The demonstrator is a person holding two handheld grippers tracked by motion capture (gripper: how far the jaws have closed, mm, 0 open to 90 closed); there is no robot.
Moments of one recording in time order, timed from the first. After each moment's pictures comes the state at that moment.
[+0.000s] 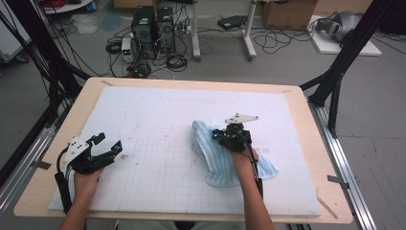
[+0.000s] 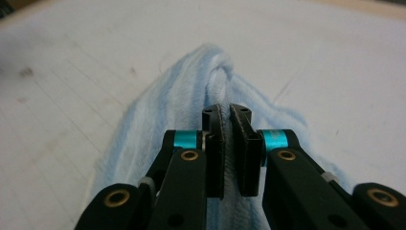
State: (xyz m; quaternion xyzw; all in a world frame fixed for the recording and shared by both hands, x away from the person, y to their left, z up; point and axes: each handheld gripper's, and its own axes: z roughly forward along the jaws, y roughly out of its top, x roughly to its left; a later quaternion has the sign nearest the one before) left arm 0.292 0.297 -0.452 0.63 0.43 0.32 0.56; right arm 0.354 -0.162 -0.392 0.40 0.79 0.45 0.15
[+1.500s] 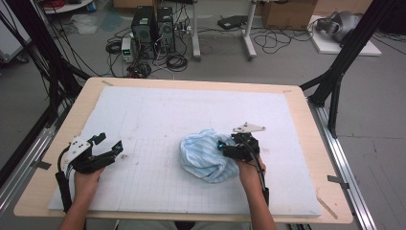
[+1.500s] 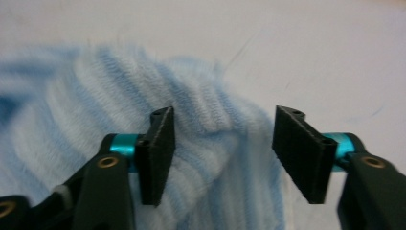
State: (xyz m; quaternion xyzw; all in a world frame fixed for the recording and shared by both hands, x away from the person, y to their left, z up) left arm 0.293 0.296 -0.451 0.64 0.43 0.32 0.55; right arm 0.337 -0.182 -0.416 0.44 0.79 0.39 0.18
